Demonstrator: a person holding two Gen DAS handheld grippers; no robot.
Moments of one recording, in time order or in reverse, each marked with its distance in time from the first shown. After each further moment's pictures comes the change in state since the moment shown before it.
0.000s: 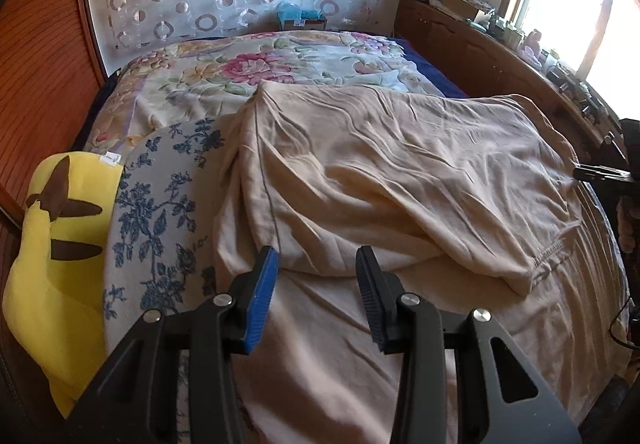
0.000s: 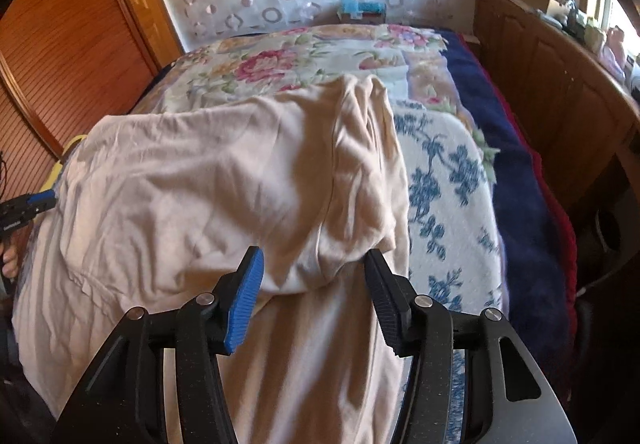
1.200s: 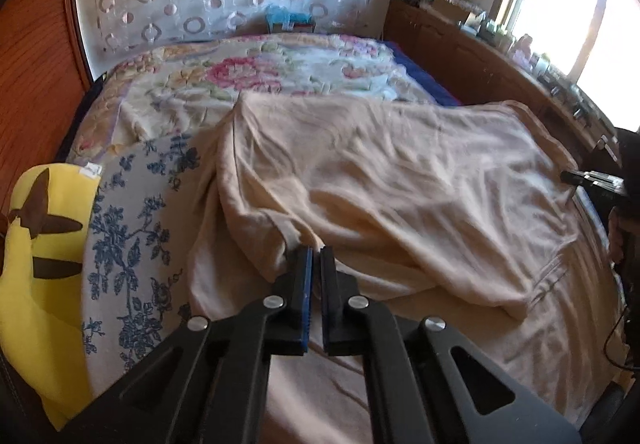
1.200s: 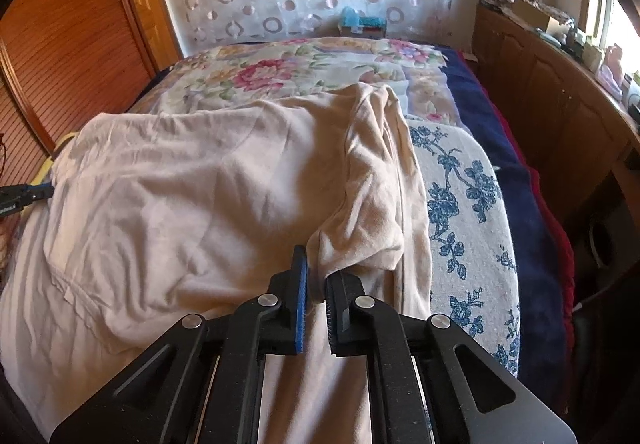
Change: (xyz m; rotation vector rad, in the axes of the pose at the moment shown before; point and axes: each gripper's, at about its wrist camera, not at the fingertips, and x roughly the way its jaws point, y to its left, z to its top) left arm 0.011 -0.001 0.018 0.005 -0.039 -0.050; right arm 0.009 0.016 -0.004 -0.041 -0.071 -0.034
